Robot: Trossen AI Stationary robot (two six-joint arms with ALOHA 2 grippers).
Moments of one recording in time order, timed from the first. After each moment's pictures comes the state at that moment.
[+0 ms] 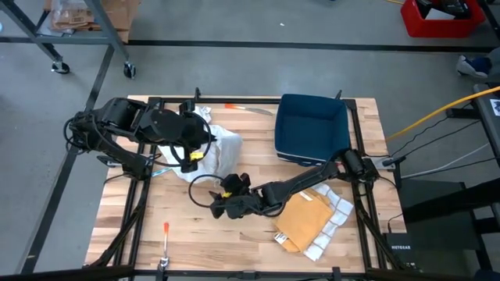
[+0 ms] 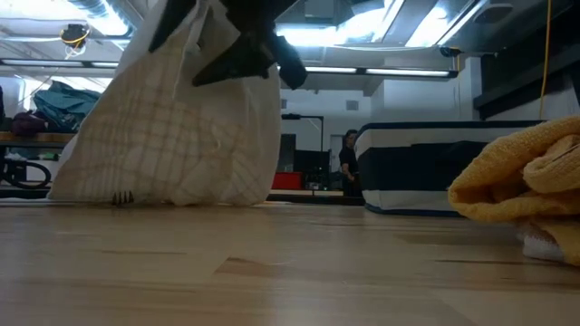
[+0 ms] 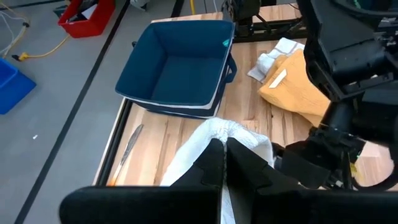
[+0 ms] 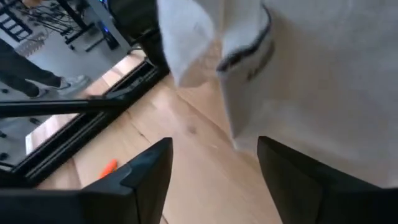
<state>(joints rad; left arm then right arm) -0.22 1.45 2.06 -1.30 -0.43 -0.08 0.35 2.17 1.72 -0.17 0.66 0.90</state>
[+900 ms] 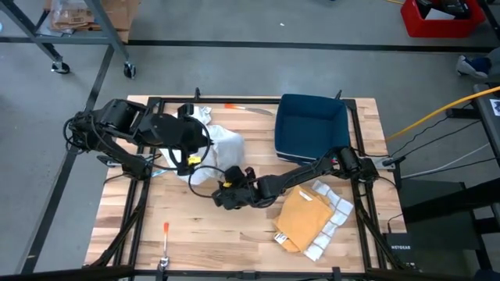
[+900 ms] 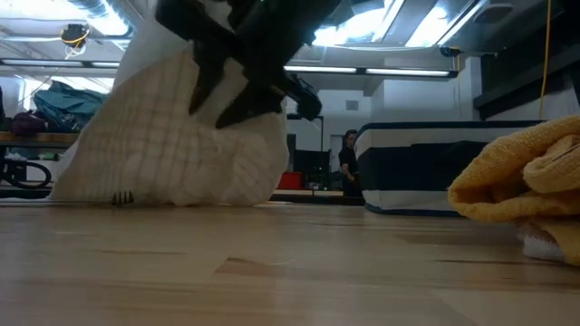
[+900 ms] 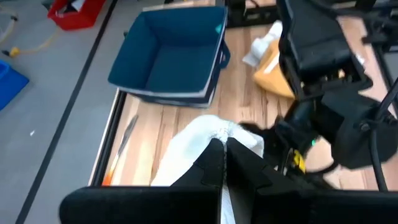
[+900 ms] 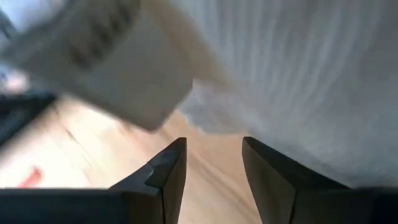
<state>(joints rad) -0.25 1.45 2.06 -1.35 -0.42 -0.08 0.29 2.20 1.72 -0.35 0.65 1.00</state>
